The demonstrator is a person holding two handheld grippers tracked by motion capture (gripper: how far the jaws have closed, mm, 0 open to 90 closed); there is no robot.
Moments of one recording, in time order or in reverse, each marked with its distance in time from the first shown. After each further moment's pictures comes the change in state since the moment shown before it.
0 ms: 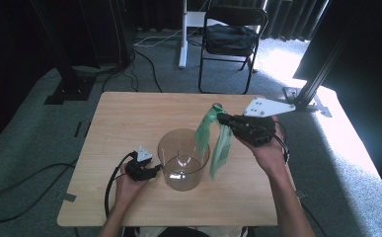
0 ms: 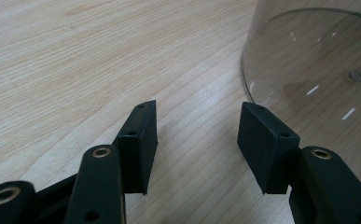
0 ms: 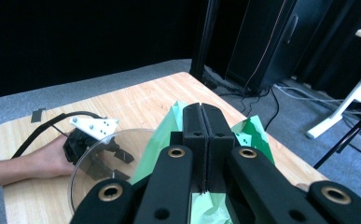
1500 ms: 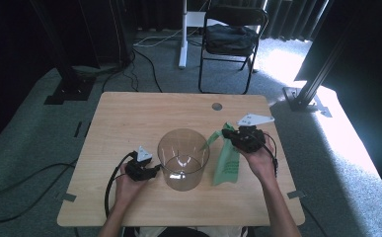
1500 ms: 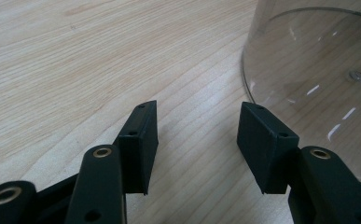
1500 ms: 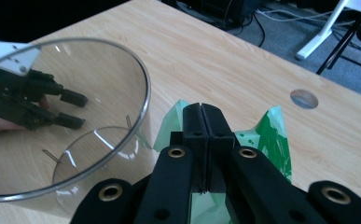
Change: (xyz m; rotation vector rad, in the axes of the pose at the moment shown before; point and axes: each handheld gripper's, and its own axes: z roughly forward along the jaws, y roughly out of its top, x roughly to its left) left arm 0.000 0.000 0.000 0.003 0.000 -0.001; right arm -0.035 -0.094 0.053 0.214 -0.098 0.175
